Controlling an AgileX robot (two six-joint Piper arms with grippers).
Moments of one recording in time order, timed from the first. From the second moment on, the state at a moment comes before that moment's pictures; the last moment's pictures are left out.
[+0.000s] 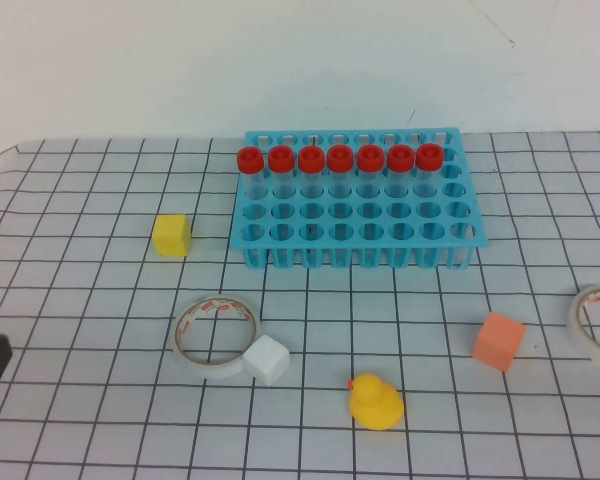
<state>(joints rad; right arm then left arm) 0.69 0.38 -0.57 -0.16 0.94 -0.04 -0.36 0.38 -0.30 0.47 0.06 -0.42</state>
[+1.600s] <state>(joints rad) 0.69 0.38 -0.57 -0.16 0.94 -0.04 -0.10 -0.01 0.02 -0.07 0.35 -0.03</state>
